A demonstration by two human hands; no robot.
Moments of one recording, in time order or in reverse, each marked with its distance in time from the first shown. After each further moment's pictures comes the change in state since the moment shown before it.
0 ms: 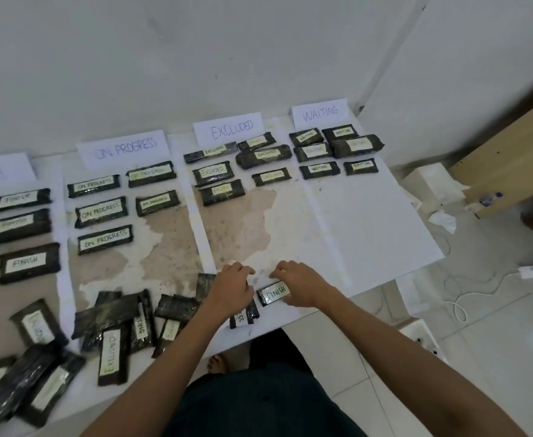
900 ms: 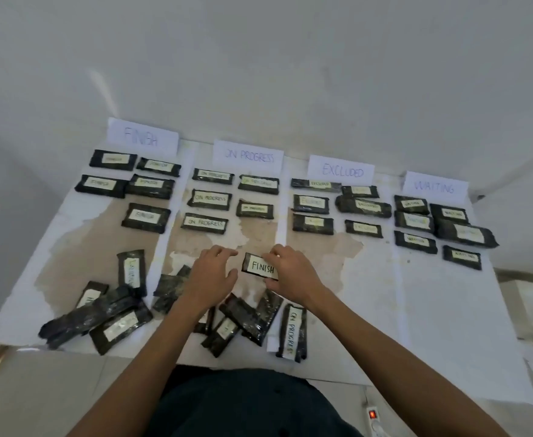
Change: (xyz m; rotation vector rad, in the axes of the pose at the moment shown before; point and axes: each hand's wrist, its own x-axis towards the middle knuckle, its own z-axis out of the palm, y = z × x) left_hand -0.078 -0.101 -0.085 -0.144 0.554 -0.330; right_hand 0.095 -0.134 -0.097 -0.074 0.299 -0.368
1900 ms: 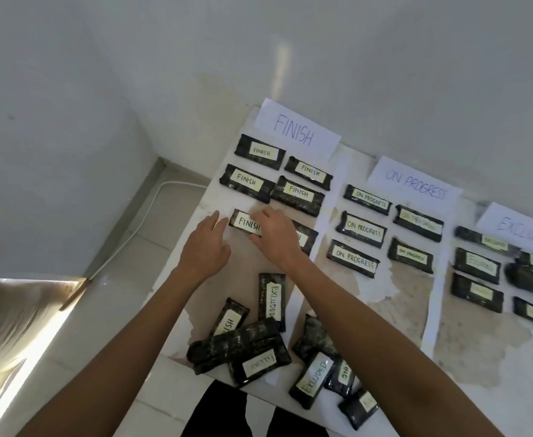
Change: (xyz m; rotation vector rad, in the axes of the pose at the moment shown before) left_hand 0.038 -0.322 -0.151 0.056 -0.003 -0.305; right_hand 0.320 -0.253 0.099 0.126 0.019 -0.087
